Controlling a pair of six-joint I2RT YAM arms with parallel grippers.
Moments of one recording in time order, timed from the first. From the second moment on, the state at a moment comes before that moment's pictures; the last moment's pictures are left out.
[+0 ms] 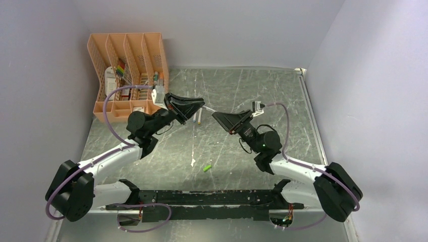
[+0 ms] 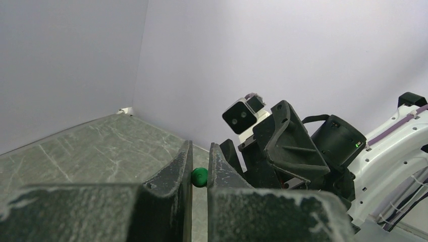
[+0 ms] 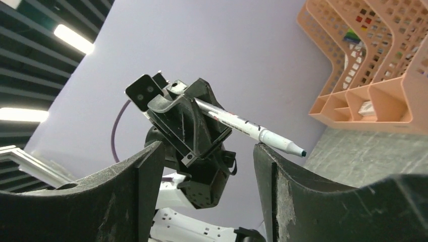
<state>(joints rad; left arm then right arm) -0.59 1.18 0.62 1.06 0.47 -0.53 0.71 1.12 0.37 1.16 -0.09 1.24</state>
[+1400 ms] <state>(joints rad) -0.68 1.17 0.59 1.06 0.23 -0.24 0.67 1.19 0.43 1.13 -0.07 1.41</state>
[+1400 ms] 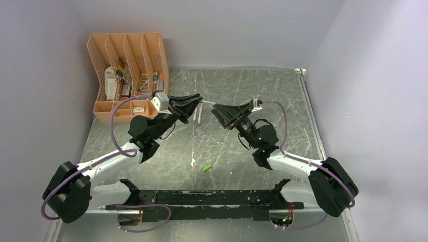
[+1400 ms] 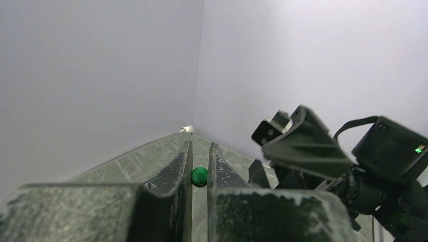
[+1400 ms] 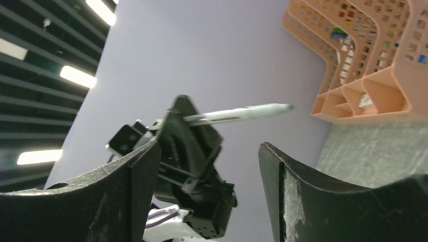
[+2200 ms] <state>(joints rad) -0.72 1.13 0.60 1.07 0.25 -0.18 0.67 1.50 0.61 1.33 -0.11 1.53</state>
